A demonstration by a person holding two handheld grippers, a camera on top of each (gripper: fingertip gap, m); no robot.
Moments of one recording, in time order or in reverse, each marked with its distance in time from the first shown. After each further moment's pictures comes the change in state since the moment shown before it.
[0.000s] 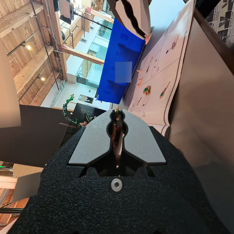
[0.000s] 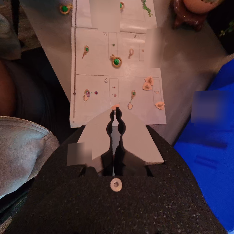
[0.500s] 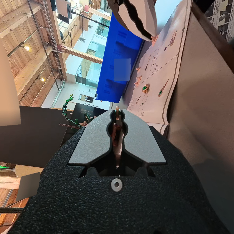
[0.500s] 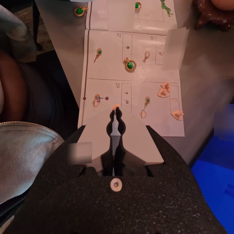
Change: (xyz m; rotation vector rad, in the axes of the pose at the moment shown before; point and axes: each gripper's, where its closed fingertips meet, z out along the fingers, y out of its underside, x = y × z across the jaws) left arm 0.003 0.002 0.002 -0.011 0.007 0.024; right arm -0.019 -0.003 0.019 0.019 -0.097 0.000
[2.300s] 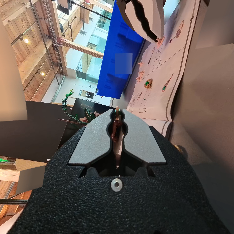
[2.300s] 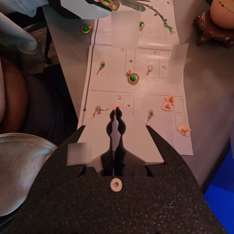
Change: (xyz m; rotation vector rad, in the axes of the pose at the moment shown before) left arm -0.004 0.009 0.000 -0.036 -0.011 -0.016; right arm -0.002 -0.013 0.017 0.110 -0.039 -0.011
